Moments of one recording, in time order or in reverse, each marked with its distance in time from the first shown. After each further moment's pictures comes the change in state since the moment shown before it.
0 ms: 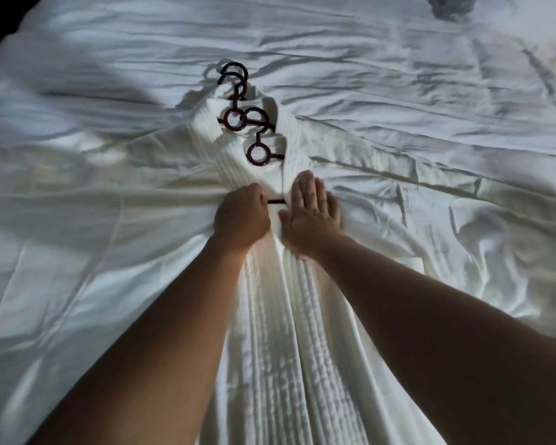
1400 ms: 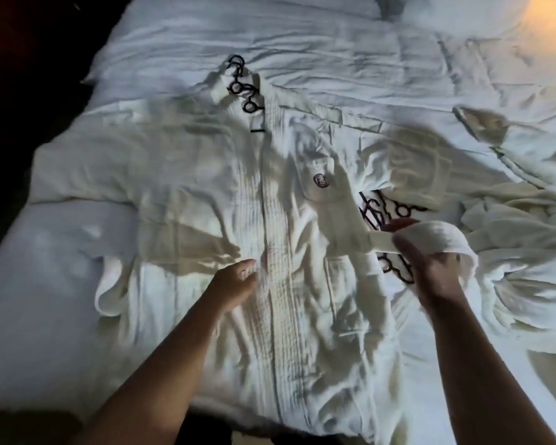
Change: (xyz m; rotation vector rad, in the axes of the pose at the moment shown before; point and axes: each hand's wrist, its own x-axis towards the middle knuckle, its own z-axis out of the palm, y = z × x) left_hand -0.469 0.094 -0.092 -0.348 -0.463 -0.352; right_hand -0.517 0.182 -0.116 1.335 0.337 0.029
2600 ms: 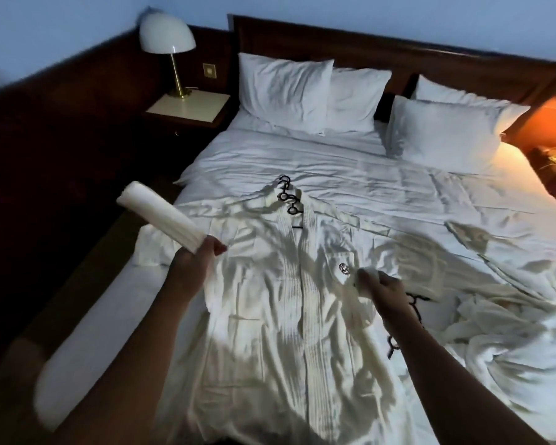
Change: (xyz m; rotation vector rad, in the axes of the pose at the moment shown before) left_hand -0.182 0.099 -0.279 -0.697 0.541 0.223; right_hand -0.034 -0.161 0.120 -0.198 0.011 0.102
